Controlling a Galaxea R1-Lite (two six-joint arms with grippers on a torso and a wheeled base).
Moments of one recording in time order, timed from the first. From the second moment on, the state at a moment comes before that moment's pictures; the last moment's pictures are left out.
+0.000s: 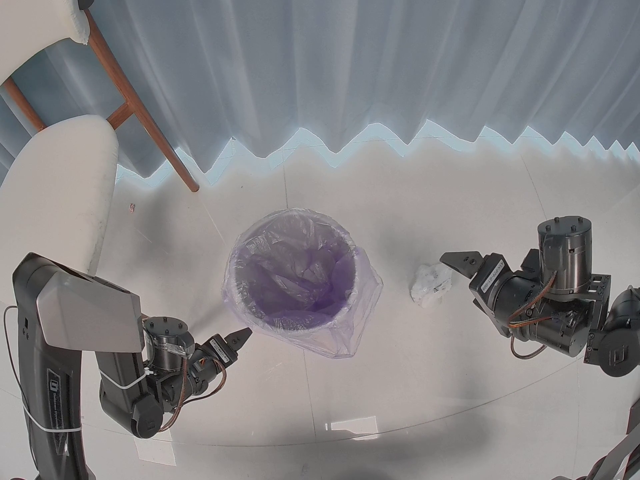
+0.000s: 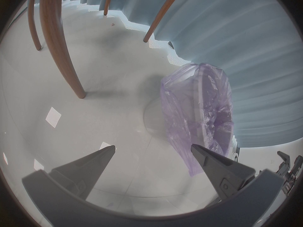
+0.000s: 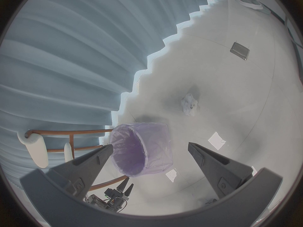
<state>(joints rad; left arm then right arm) -0.34 2.33 -0.38 -1.51 0.00 -0.86 0.42 1.61 -0.66 -0.50 -0.23 1.03</state>
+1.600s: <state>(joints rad) -0.31 2.53 -0.64 -1.38 0.04 -0.84 0.43 1.53 -0.58 -0.49 -0.23 1.03</state>
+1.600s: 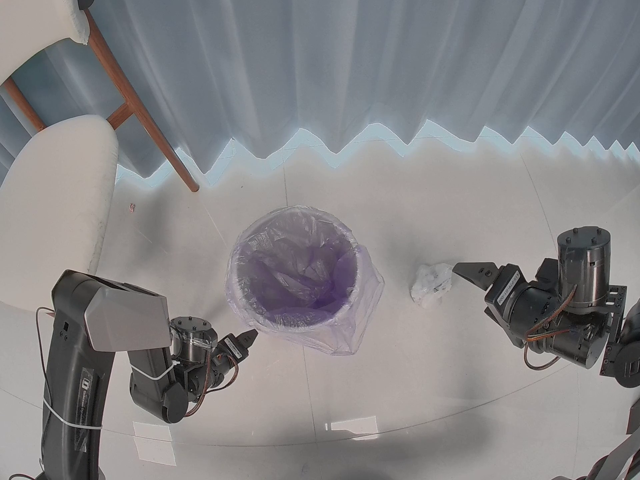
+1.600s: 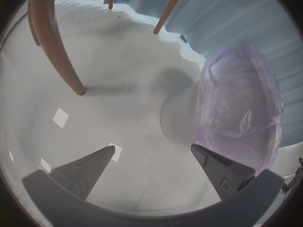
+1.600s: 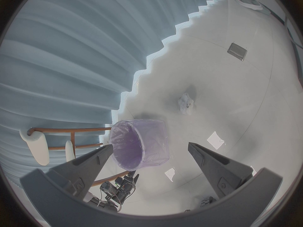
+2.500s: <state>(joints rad) -0.35 2.34 -0.39 -1.51 0.02 -0.86 0.43 1.50 -0.56 -0.50 -0.23 1.03</state>
